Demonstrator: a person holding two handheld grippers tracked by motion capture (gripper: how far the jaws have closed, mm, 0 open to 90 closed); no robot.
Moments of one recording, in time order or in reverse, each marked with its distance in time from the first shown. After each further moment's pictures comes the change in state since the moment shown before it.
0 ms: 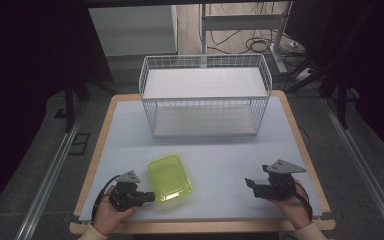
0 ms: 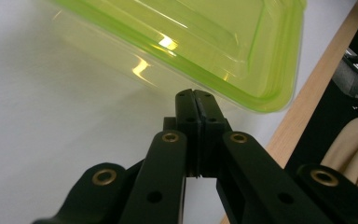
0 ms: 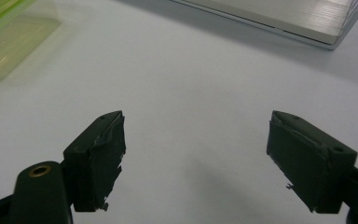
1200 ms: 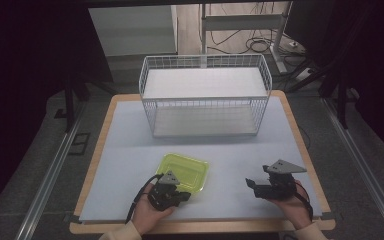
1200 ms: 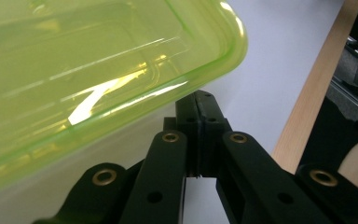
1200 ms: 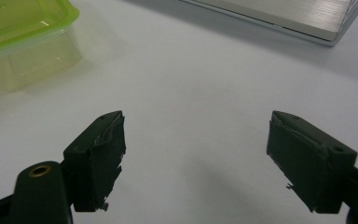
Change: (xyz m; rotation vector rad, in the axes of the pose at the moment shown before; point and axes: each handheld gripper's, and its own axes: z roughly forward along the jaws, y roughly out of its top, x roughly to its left) left arm -0.055 0.045 0.068 0.000 -0.004 0.111; right arm -0.001 -0.001 0.000 0.006 -0.003 0.004
